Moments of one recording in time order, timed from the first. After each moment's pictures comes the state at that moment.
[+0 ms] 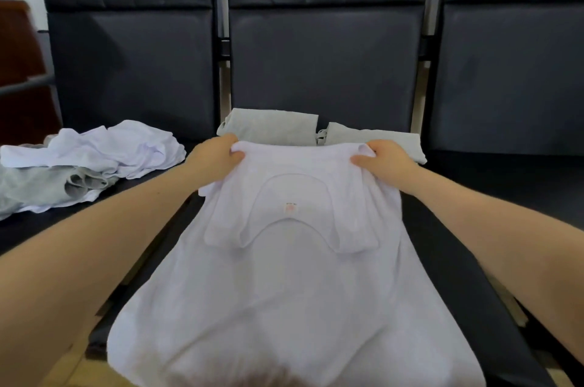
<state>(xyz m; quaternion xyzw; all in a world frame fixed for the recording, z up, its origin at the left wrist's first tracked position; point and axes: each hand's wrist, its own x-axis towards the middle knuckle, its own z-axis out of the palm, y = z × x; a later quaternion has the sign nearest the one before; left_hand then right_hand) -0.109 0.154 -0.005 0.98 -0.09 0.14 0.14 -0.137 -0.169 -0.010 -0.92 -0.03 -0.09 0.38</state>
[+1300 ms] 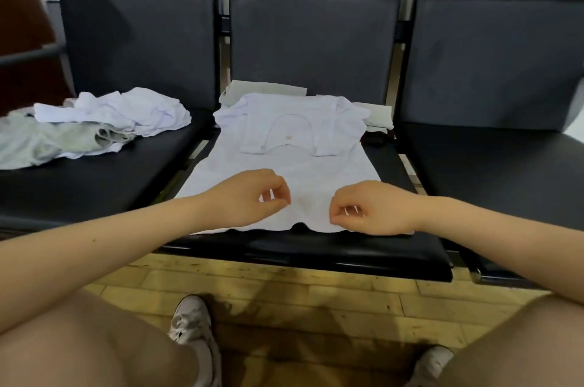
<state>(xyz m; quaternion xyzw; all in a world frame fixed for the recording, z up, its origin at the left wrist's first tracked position) -0.331 0.103 -0.007 0.92 -0.31 -0.02 0.21 -0.344 -0.155 -0.006 -0.94 -0.33 0.07 0.10</state>
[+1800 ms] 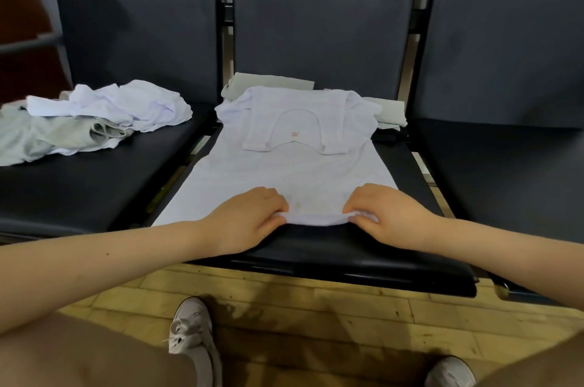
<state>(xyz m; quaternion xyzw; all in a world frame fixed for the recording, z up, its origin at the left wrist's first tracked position) -0.310 0.117 -0.063 0.92 -0.35 0.04 0.14 -0.318 -0.172 -0.057 -0.94 -0.31 -0.06 0.13</state>
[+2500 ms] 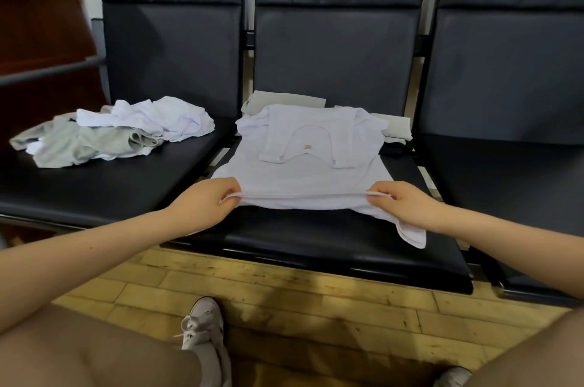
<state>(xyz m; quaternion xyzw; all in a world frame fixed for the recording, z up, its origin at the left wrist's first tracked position) -0.317 0.192 -0.045 0.96 -0.19 0.10 0.16 -0.315 -0.183 -0.035 -0.93 -0.18 0.02 0.32</state>
